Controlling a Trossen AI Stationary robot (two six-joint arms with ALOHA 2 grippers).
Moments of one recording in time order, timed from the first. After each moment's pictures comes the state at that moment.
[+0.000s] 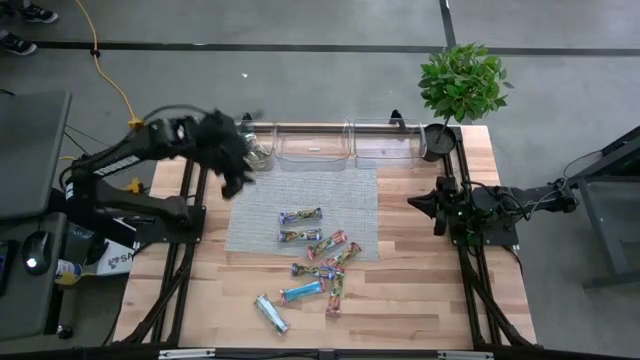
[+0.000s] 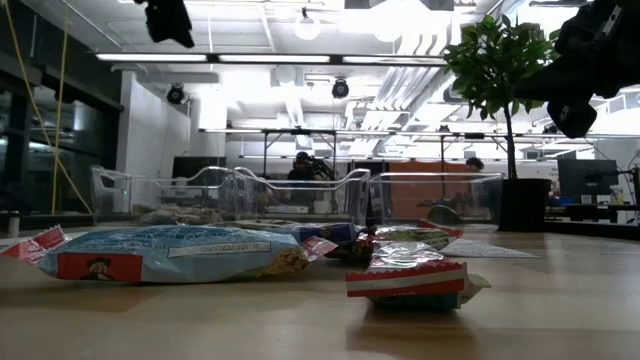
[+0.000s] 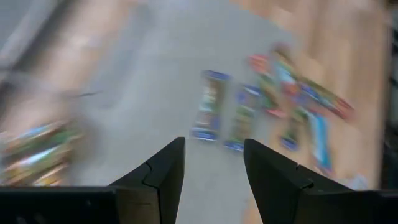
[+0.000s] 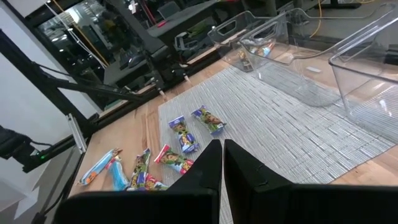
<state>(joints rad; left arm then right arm) 0.34 1.08 1.34 -1.18 0.18 -0.07 0.22 0.09 0.21 -0.33 0.39 0.57</state>
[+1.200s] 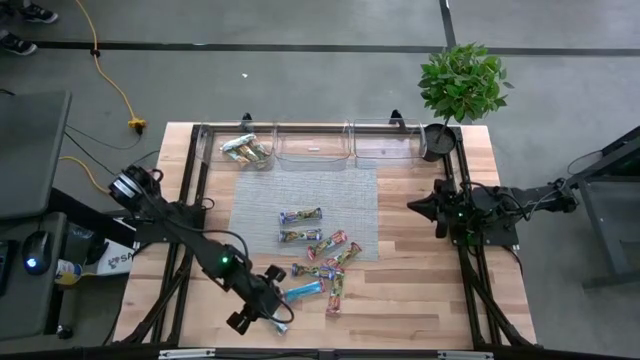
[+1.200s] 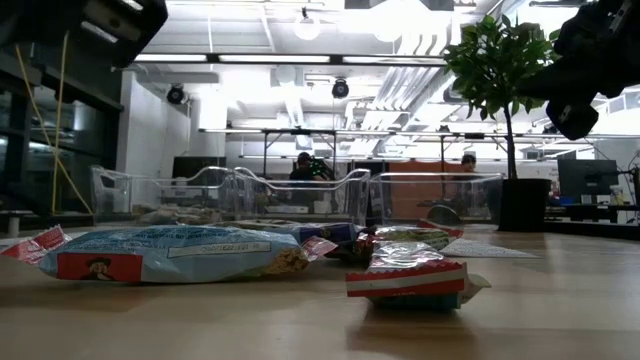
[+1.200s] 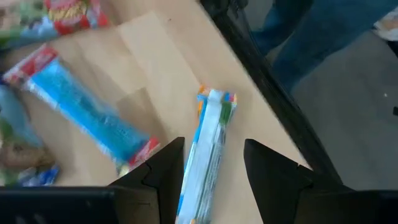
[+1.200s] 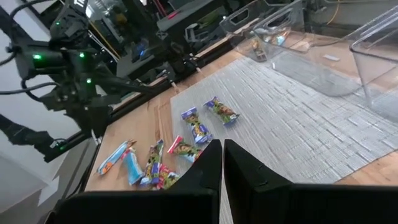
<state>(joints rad) -0.66 1.60 1.07 -0.40 0.10 -0.14 0.22 0.09 0.21 -0.33 0.32 0.60</state>
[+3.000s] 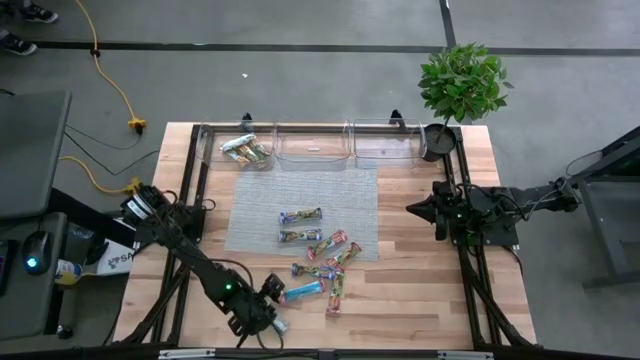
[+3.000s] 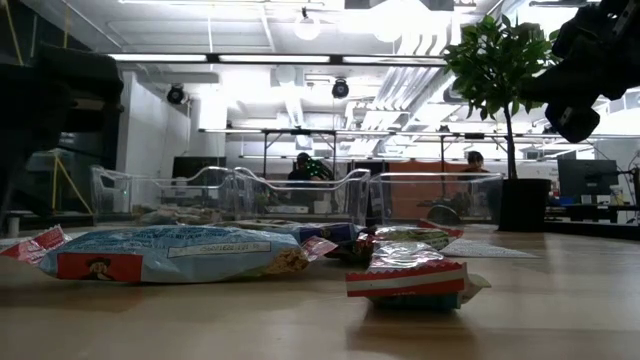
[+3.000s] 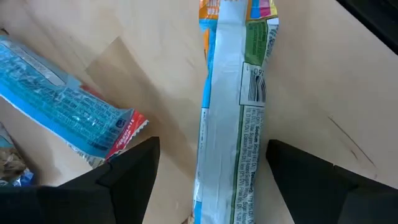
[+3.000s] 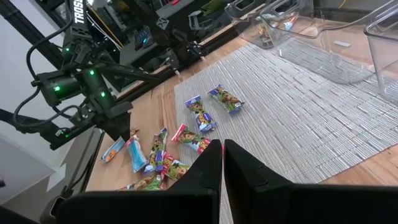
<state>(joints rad) -0.79 1.82 1.02 -0.33 -0.16 0.02 0.22 0.12 0.21 -0.33 0.28 0.61</state>
